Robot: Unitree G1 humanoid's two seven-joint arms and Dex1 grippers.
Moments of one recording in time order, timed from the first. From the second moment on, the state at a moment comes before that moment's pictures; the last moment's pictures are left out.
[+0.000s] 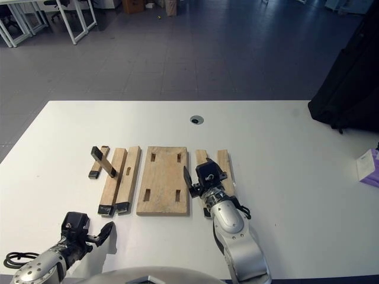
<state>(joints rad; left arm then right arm) 0.74 0.37 0.09 -0.82 -0.29 0.81 -0.15 0.19 -0.14 0.33 -0.70 -0.08 0.66 0.08</state>
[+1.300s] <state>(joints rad) -0.46 0.23 0.32 -0.25 -1.01 1.05 -0.51 -0.54 -0.07 -0.34 -0.35 0.66 1.16 0.37</state>
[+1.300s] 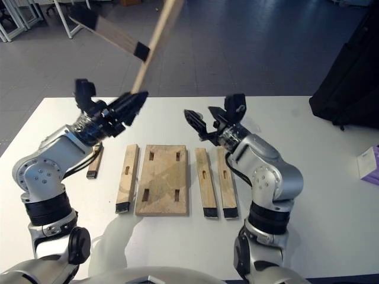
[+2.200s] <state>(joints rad) -0.40 0.35 0.30 -0.14 -1.39 1.17 -0.62 -0.73 -0.31 -0.28 -0.02 1.79 1.30 -0.05</state>
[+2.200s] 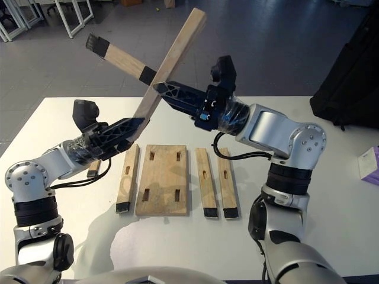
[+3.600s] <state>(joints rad) -0.34 0.47 0.32 -0.16 -1.50 1.07 -0.58 -0.63 -0.52 -0.10 -0.09 1.80 1.10 0.07</state>
